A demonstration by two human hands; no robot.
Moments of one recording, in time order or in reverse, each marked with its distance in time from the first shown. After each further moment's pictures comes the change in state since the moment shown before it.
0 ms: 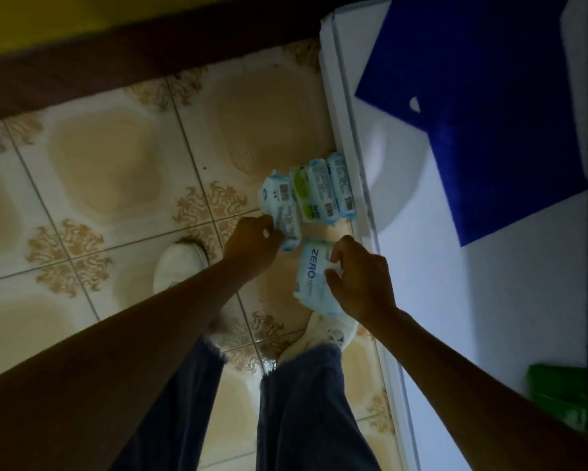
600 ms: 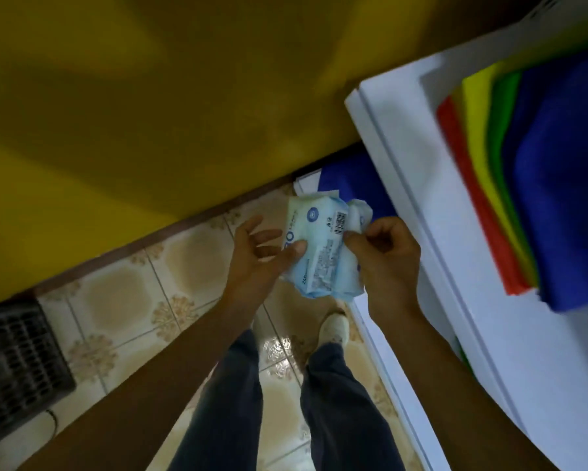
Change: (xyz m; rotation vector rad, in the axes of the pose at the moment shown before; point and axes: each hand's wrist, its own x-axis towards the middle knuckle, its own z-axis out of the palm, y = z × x) left_hand -0.337 0.181 -0.215 -0.742 -0.017 0.394; right_hand -0.209 -0.227 -0.329 1.165 0.669 0.114
